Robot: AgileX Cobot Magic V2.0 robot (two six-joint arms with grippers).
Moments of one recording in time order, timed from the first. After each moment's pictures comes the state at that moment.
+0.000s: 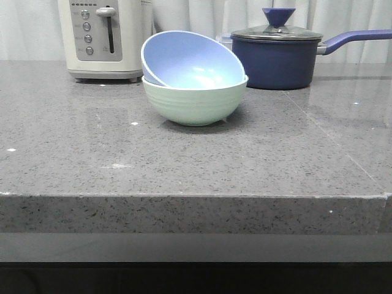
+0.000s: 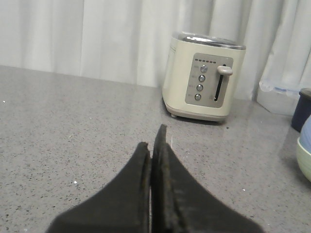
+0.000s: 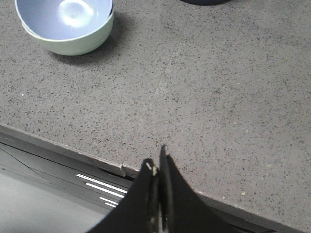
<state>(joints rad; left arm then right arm) -0.05 0.04 -0.10 -0.05 0.09 -0.07 0.36 0.51 -0.76 0.00 0.90 0.09</state>
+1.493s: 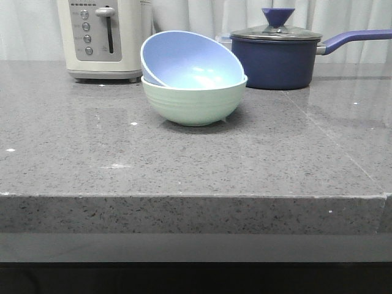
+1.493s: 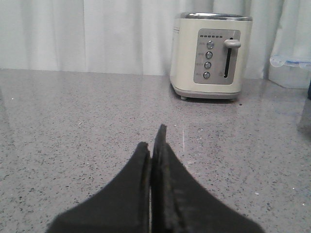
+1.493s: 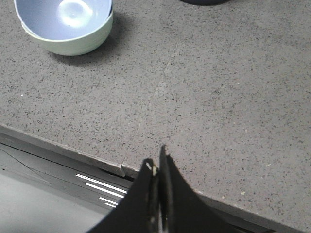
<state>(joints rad) -0.05 -0.01 0.00 -0.01 0.05 0.00 0.36 0.51 -0.76 0.00 0.90 0.09</state>
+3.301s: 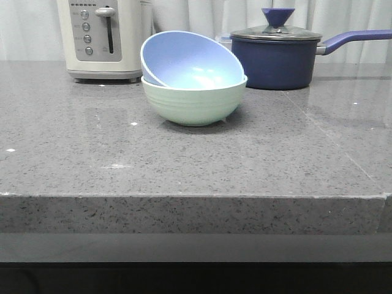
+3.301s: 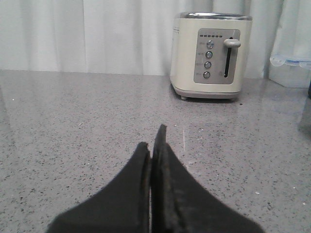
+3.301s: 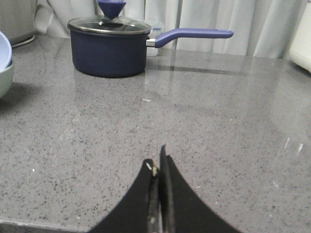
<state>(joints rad) -0.05 -0.01 0.00 -0.01 0.05 0.00 0.03 -0.01 -0.03 -0.02 0.18 0.01</state>
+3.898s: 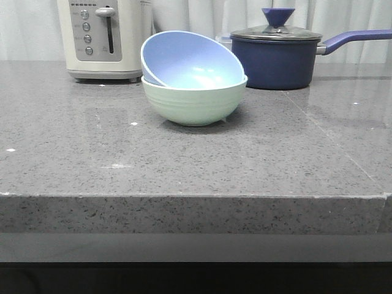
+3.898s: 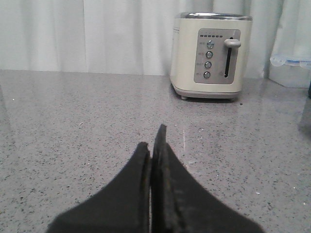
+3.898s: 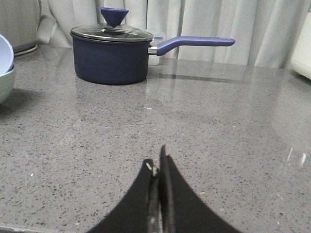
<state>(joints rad) -0.05 -0.01 0.00 -0.01 0.05 0.00 0.03 -0.01 0.03 -0.02 0.07 0.01</state>
